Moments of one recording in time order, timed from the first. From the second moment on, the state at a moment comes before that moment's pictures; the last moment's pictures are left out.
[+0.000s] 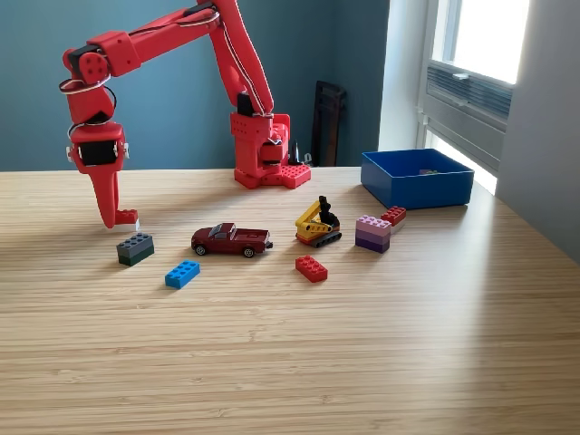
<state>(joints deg) 55.4 70.6 83.3 69.4 -63.0</state>
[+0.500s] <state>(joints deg) 51.6 65.7 78.4 76.1 -57.9</state>
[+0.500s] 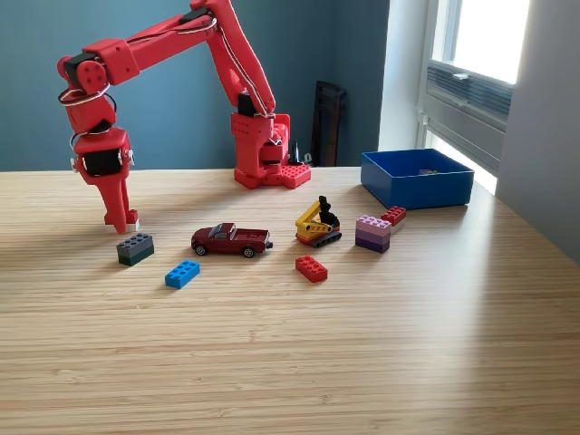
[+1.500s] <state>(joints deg) 33.4 73.8 74.6 87.5 -26.8</state>
